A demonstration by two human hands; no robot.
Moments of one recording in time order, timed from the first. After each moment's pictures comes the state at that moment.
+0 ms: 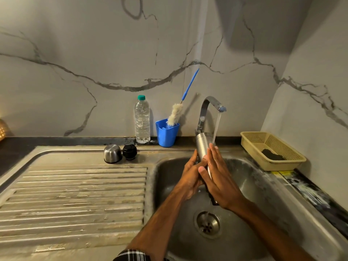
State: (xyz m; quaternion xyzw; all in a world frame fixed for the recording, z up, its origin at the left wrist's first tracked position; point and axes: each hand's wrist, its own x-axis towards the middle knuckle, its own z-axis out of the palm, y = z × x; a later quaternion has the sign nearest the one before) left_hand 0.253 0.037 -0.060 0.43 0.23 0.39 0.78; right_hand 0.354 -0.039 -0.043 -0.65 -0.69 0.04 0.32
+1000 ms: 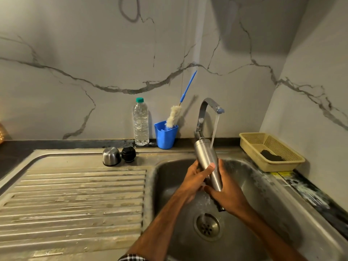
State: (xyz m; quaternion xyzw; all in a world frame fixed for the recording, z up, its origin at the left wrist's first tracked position) left_hand 0.258 0.032 -0.064 0.54 0.29 0.35 0.71; right_hand 0.367 -0.051 -0.062 -0.72 -0.56 0.16 0.38
